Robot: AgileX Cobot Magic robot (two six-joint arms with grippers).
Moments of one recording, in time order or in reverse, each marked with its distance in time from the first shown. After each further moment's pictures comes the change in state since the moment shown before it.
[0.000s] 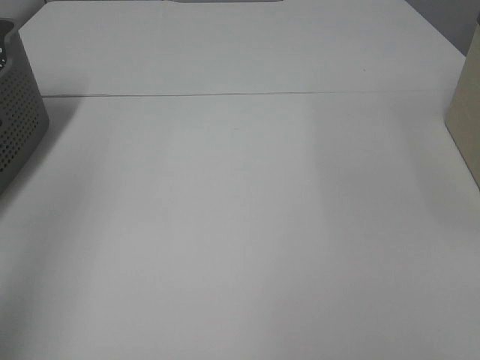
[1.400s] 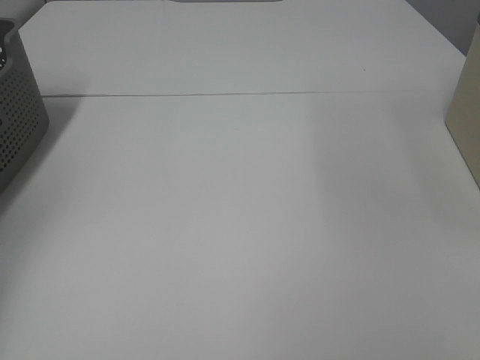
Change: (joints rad) left arm 0.286 1.125 -0.508 0.264 -0.124 0.646; right arm 0.000 0.000 0.000 0.000 0.000 0.000
